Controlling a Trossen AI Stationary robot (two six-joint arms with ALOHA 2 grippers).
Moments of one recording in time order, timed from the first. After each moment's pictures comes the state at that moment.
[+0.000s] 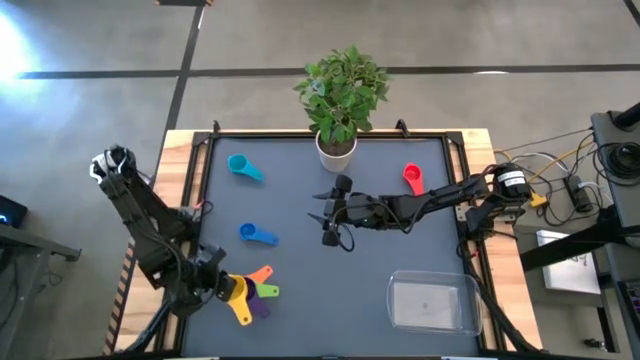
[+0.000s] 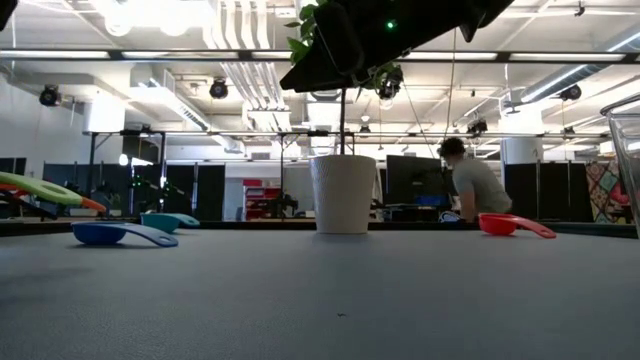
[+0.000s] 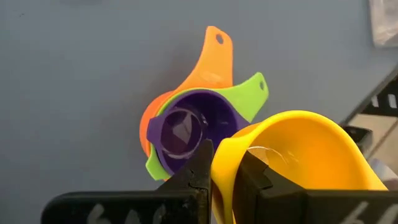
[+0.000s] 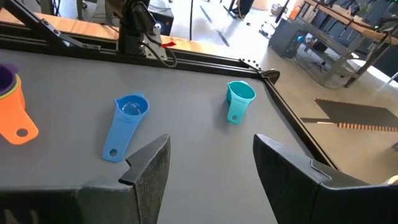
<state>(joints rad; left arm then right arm) -1.01 1.20 0.83 -0.83 -0.43 -2.08 0.10 1.69 1.07 0.29 0.39 -0.15</state>
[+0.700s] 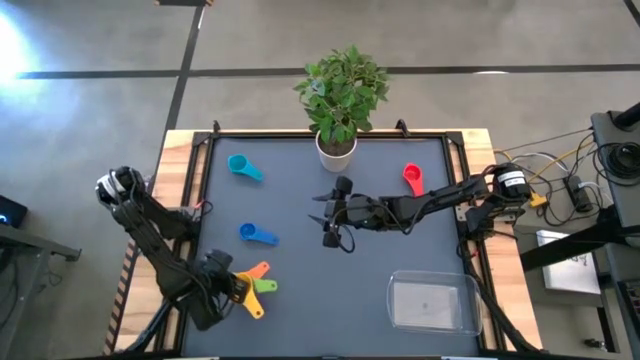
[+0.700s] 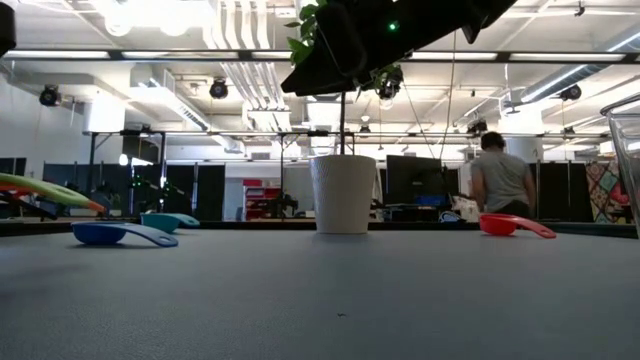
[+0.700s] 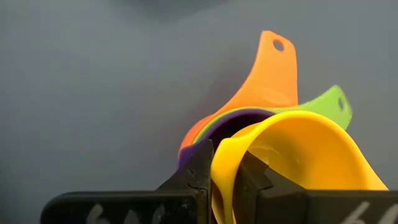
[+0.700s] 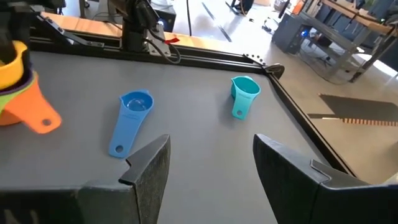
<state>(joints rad) -0.98 1.48 0.91 -0.98 -0.41 -2.18 0.10 1.69 1.06 0.29 0.39 -0.12</state>
